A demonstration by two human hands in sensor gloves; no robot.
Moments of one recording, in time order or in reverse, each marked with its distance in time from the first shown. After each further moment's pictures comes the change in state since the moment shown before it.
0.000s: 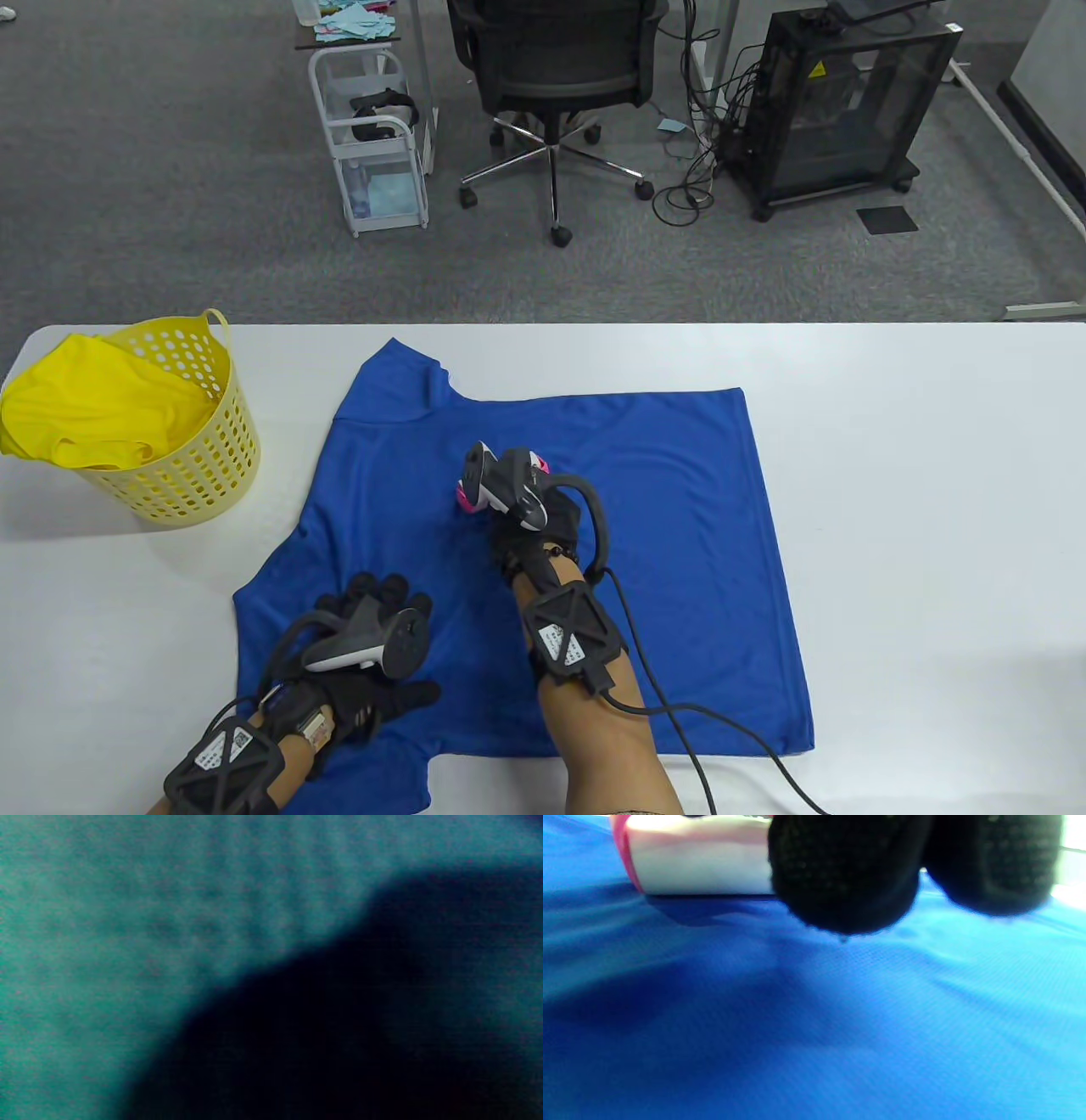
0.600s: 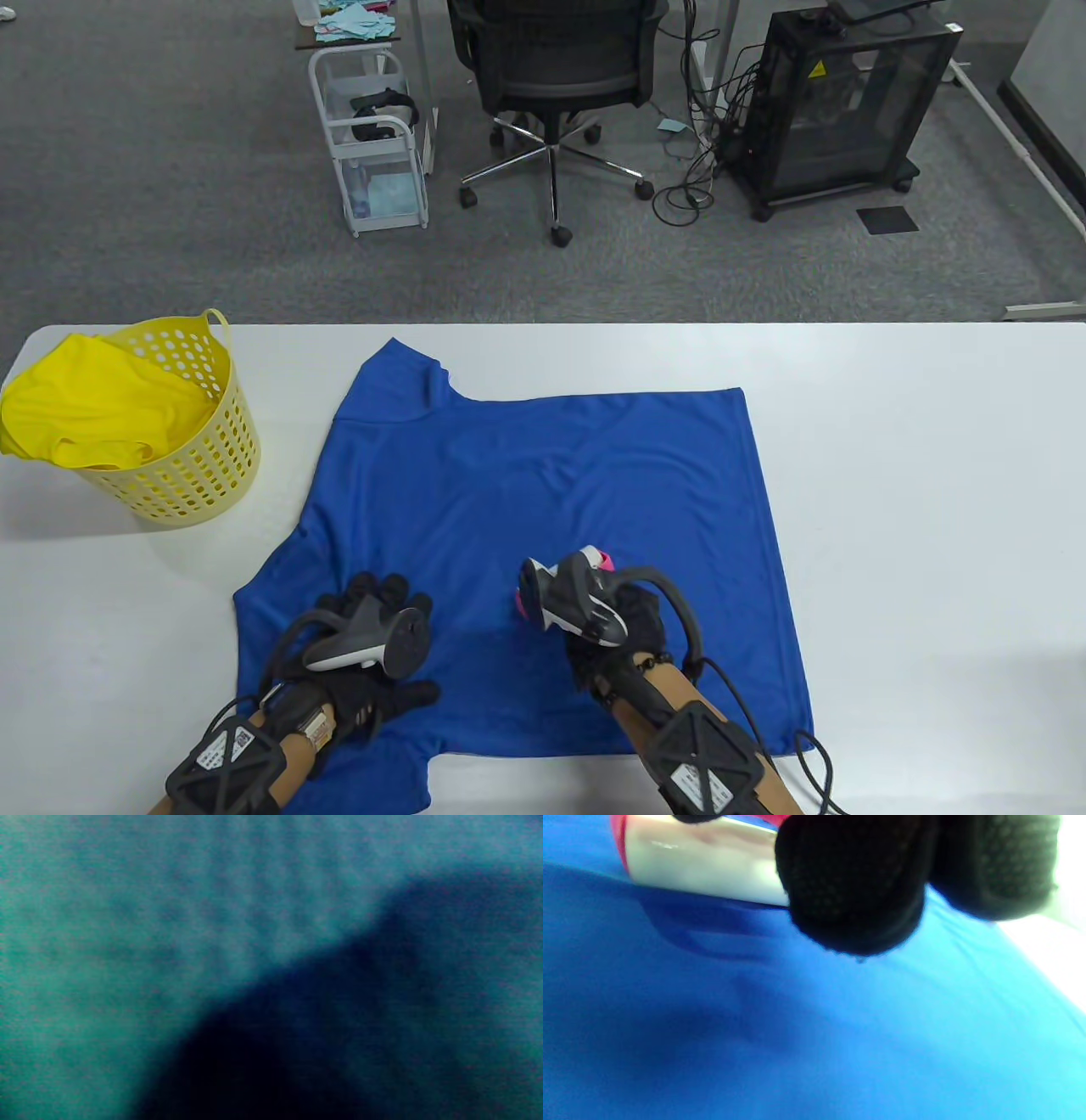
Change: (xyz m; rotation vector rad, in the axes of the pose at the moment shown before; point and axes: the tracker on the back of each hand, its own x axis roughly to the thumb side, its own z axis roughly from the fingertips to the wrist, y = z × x) left_hand 0.000 0.001 0.000 0.003 0.008 -0.007; right_hand -0.096 0.021 0.133 0.024 -0.192 0.202
